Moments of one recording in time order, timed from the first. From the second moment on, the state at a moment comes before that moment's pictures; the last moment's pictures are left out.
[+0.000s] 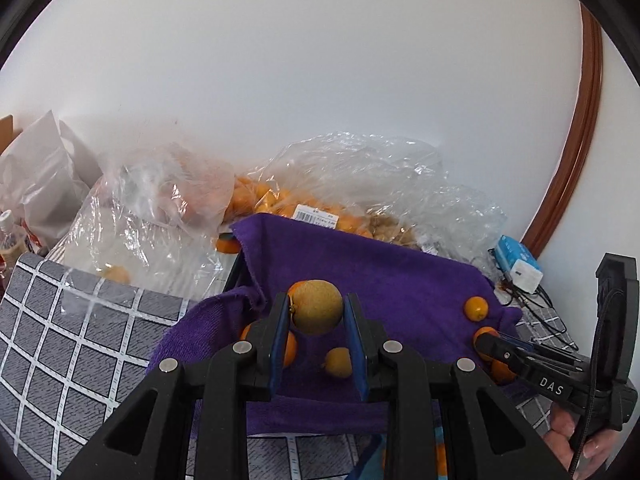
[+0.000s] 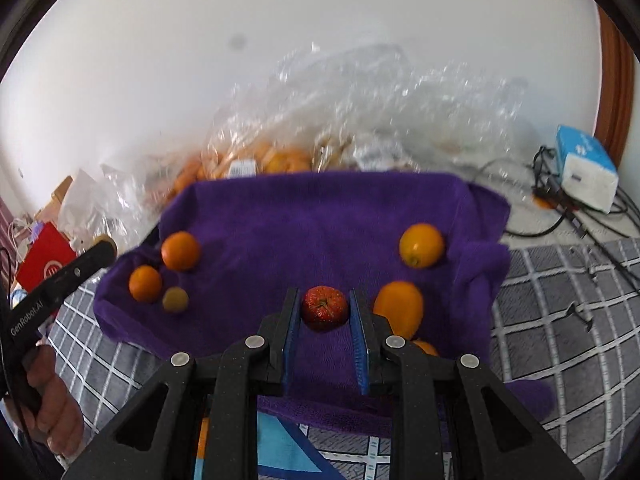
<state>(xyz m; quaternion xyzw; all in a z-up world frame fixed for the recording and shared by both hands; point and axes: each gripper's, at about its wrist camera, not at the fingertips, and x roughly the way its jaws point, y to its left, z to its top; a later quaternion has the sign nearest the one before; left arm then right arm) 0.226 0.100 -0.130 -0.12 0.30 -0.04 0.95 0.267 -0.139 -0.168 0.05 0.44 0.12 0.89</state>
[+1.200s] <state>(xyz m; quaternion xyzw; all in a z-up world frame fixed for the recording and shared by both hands) 0.241 0.080 -0.161 -0.09 0.39 -0.01 0.92 0.255 -0.148 -0.165 0.07 0.43 0.11 0.90</state>
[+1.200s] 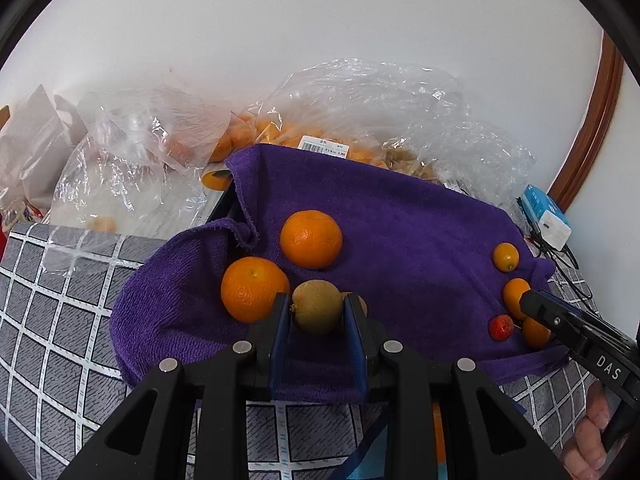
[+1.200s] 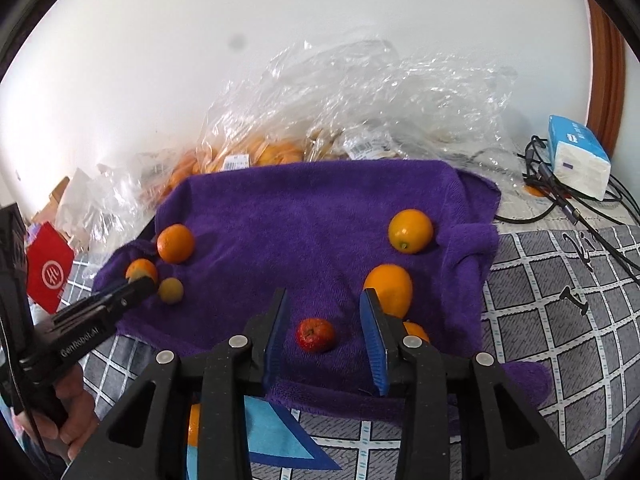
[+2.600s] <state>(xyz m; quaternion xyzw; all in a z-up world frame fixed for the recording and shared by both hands) 0.222 0.136 -0.114 -0.19 0.30 -0.01 0.94 0.172 -0.072 -0.171 -0.03 0.47 0.14 0.87</state>
